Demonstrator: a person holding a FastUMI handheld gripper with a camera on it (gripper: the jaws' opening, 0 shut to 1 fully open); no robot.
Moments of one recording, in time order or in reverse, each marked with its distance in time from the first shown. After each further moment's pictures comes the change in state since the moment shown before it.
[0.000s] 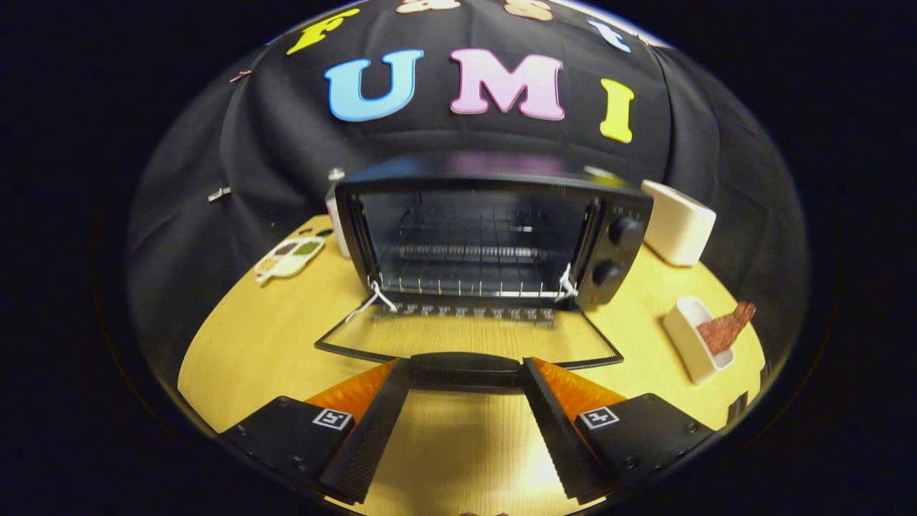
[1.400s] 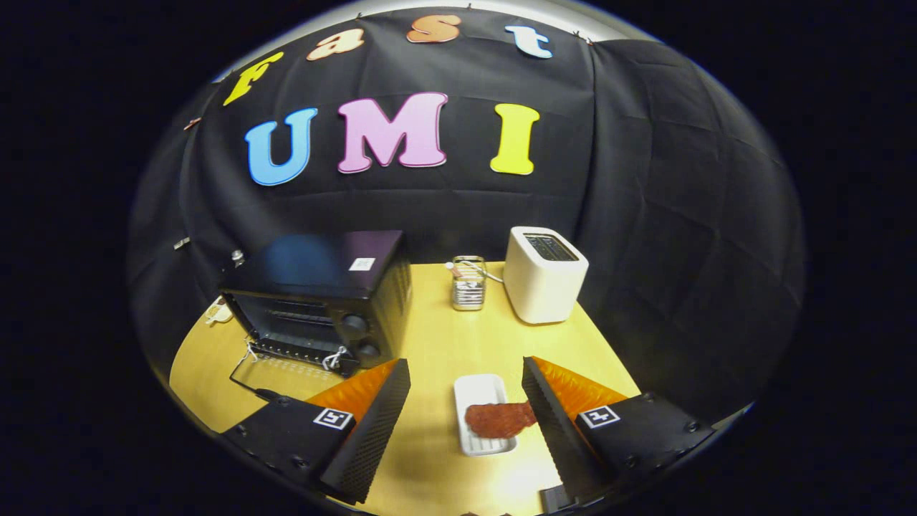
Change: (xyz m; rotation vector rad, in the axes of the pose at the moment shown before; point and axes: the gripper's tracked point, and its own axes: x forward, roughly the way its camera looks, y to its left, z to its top) arm -0.087 -0.331 0.146 0.028 -0.184 -0.138
